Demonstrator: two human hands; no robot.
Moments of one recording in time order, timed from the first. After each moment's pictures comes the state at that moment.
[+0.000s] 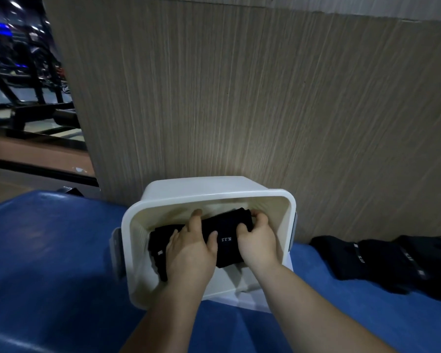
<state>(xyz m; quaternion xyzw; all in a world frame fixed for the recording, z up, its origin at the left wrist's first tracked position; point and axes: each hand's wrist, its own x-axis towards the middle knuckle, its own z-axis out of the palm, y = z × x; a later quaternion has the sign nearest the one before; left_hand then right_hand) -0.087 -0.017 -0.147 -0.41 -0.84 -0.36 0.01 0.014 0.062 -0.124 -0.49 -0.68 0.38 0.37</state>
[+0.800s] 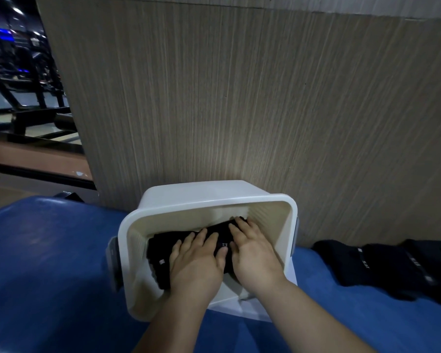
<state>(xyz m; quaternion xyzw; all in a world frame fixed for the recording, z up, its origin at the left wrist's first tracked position) -0.083 -0.009 -0.152 -0.49 -0.85 -0.18 -0.02 0.019 0.071 -0.146 -0.38 -0.90 0.07 0.18</state>
